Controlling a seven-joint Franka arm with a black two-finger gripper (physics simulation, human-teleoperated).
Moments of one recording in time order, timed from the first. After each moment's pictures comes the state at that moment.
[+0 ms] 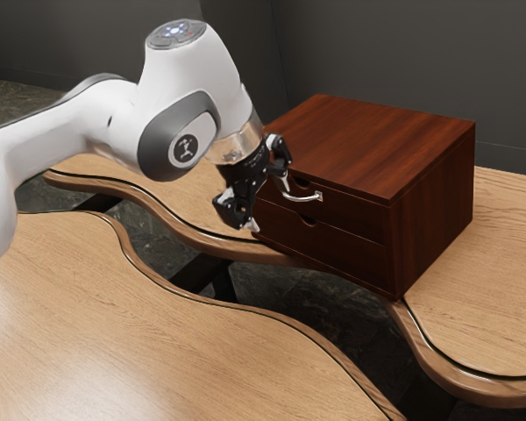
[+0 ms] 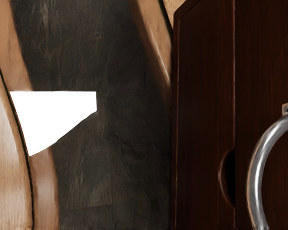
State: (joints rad) arm -0.11 0.10 0.08 -1.62 0.10 2.04 -1.61
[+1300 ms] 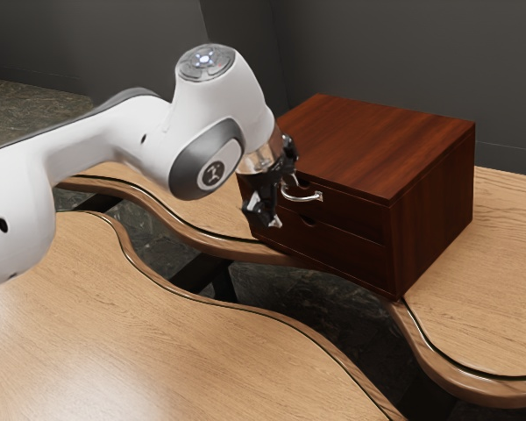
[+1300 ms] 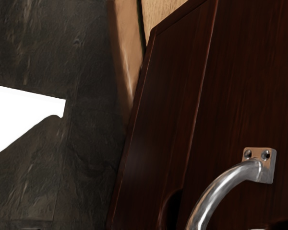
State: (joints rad) arm -0.12 0.19 0.09 -1.61 0.20 2.20 -1.86
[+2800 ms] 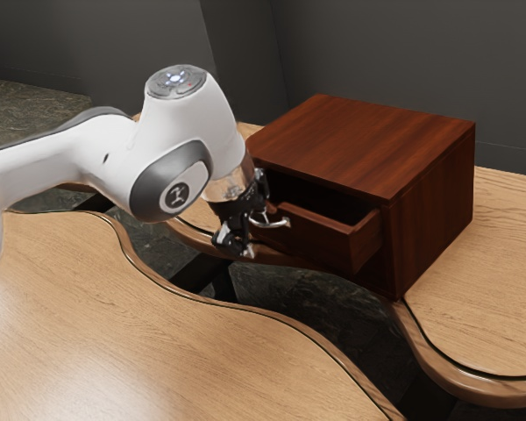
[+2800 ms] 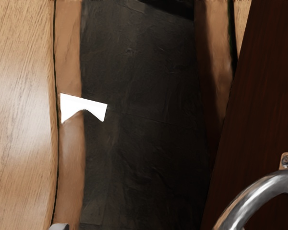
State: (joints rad) arm -0.12 0.01 0.09 -1.84 0.19 2.14 -1.89
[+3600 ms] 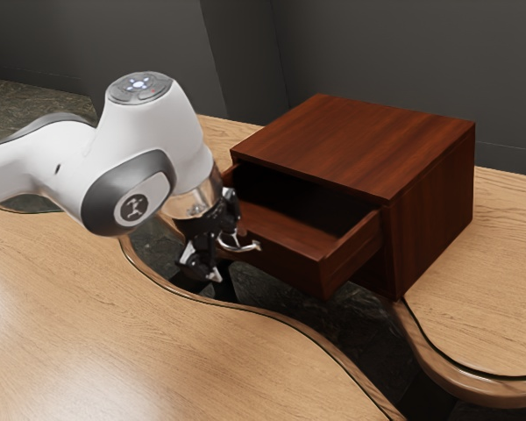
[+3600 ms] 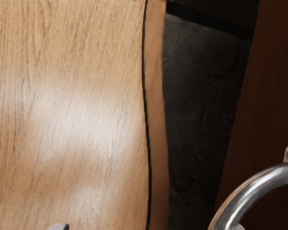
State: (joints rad) arm -0.12 -0.15 0.09 -1.98 0.20 2.04 -1.89
